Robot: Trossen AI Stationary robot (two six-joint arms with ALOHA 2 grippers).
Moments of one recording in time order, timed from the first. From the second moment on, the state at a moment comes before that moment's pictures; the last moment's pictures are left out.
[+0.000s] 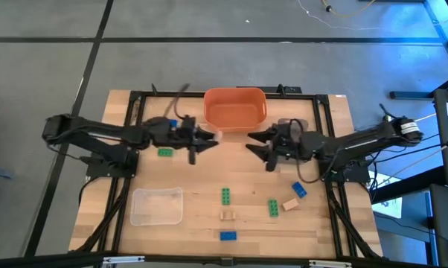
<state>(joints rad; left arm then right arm) 0.04 1.17 0.69 0.47 -0.03 -0.42 0.15 1.16 0.63 0.59 0.34 0.44</state>
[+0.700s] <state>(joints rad) -0.01 1.36 0.84 0.53 0.00 -0.36 0.09 1.37 0.79 0.61 0.18 0.46</state>
